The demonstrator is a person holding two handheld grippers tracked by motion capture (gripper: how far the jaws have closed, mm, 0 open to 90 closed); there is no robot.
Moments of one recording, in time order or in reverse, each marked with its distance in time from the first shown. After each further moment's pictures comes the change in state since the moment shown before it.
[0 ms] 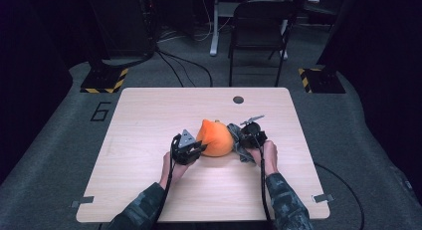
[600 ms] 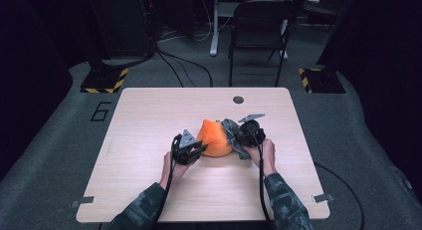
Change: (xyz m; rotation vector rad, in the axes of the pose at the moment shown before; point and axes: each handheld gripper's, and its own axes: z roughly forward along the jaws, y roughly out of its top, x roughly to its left) left arm -0.002 0.001 0.001 -0.001 0.001 0.010; right arm 0.014 0.008 -0.018 -0.111 0.028 -0.017
